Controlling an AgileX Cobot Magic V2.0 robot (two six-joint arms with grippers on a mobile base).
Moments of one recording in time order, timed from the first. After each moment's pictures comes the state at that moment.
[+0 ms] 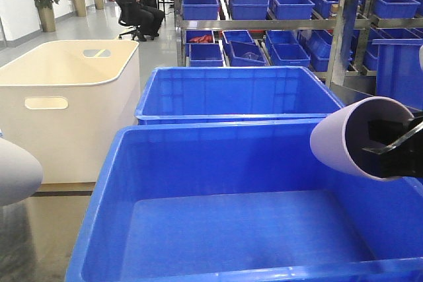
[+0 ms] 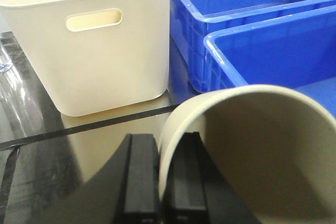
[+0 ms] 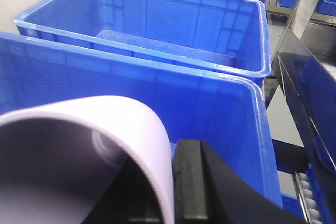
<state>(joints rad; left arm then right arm) 0.01 0.87 -1.04 -0.28 0.63 0.28 0.35 1.03 -1.17 -0.19 0.56 0.13</state>
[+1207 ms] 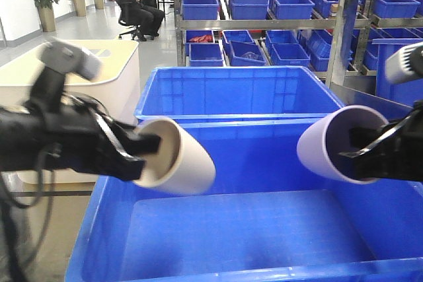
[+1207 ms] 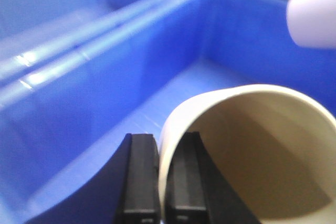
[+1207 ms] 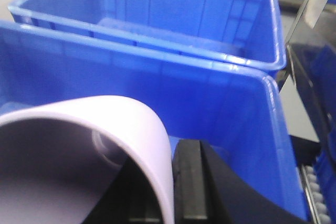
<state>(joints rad) -0.35 1.37 -1.32 -0.75 0.61 0.71 0.35 1.11 -1.17 -0.18 0.53 0.13</state>
